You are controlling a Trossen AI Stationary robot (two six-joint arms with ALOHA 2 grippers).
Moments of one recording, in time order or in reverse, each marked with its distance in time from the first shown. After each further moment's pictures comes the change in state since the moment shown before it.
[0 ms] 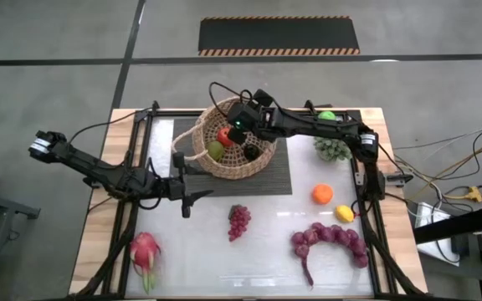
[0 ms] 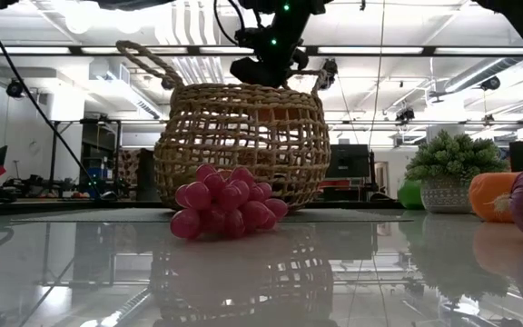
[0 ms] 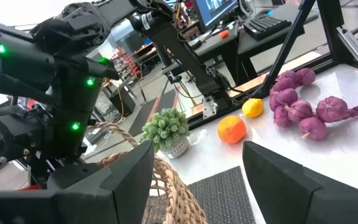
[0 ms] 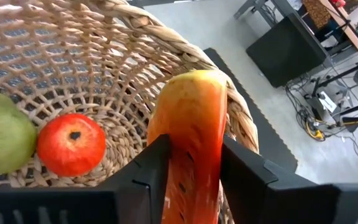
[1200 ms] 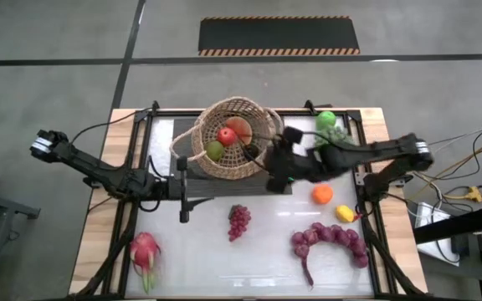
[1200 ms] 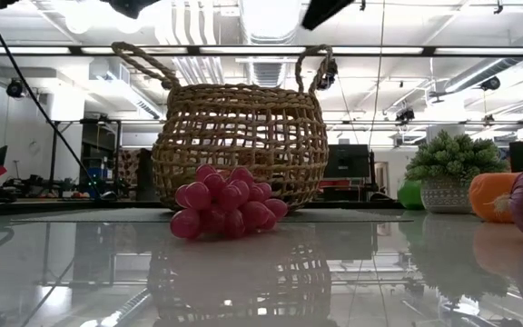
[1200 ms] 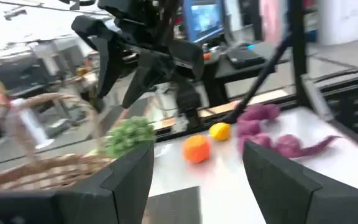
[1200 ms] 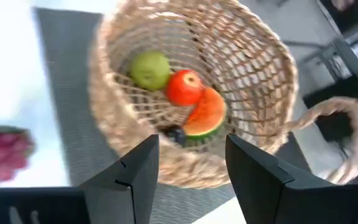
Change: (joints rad) left arm -0.032 0.038 0.002 0.068 0.076 -0.216; right arm 0.410 -0.462 -0.356 -0.176 -0.033 0.098
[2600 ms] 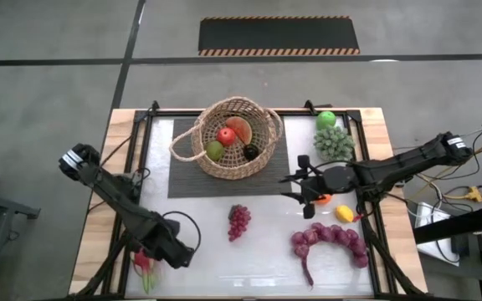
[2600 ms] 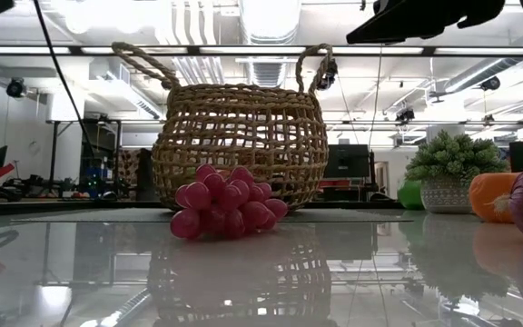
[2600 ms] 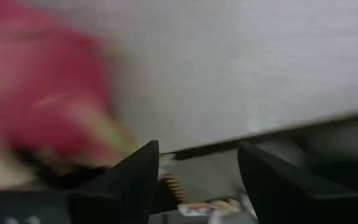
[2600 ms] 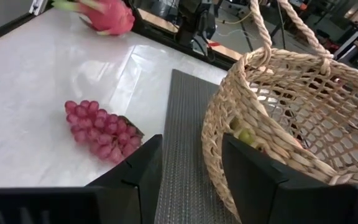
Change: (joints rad) left arm -0.325 0.570 0.642 -1.436 0.732 -2.307; right arm 0.079 -0.488 -0.894 0.907 -0.392 -0.372
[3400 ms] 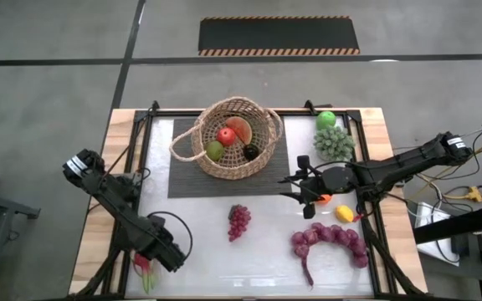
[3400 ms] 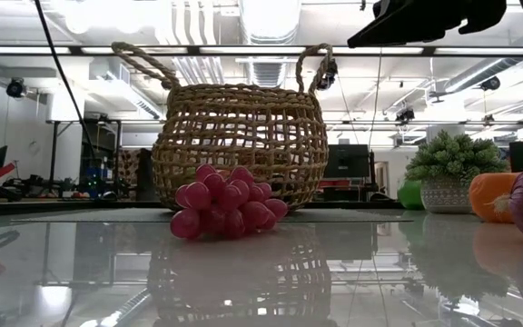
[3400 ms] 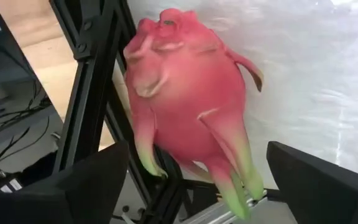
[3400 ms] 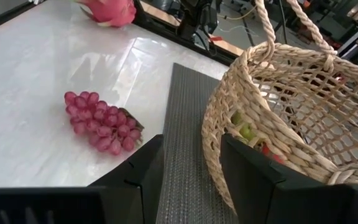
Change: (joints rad) left arm -0.060 0.073 0.031 -0.321 0.083 -0.044; right arm 0.000 0.001 -0.001 -0.021 0.002 -0.015
